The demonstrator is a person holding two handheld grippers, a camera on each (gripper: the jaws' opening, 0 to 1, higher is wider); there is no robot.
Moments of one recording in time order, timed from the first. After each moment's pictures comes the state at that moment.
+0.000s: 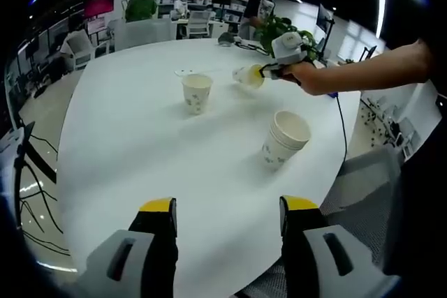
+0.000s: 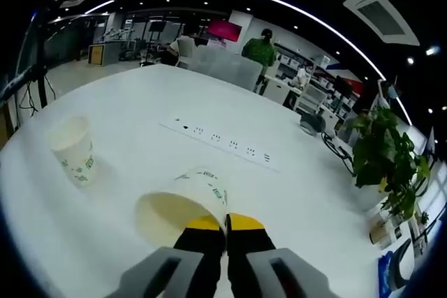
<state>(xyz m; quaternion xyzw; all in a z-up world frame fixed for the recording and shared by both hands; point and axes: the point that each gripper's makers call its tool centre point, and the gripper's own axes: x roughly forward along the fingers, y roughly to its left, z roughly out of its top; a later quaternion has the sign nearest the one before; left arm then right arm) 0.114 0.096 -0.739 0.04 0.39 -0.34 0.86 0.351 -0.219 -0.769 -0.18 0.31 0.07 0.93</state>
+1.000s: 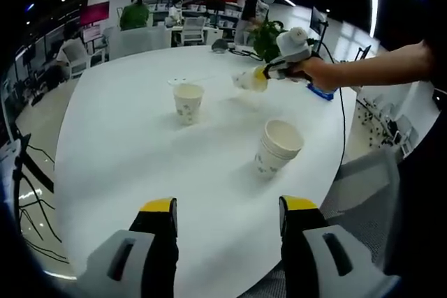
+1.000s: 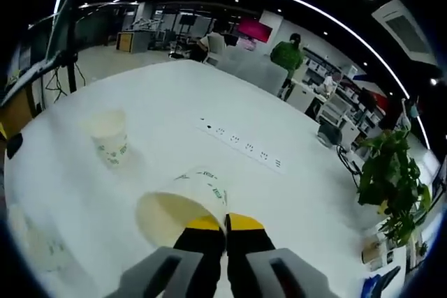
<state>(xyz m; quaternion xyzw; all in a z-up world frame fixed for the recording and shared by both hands) 0.117 0.080 -0.730 0.04 0.37 -0.35 0.86 0.338 -0.224 -0.760 -0.23 0.33 0.15 0.90</state>
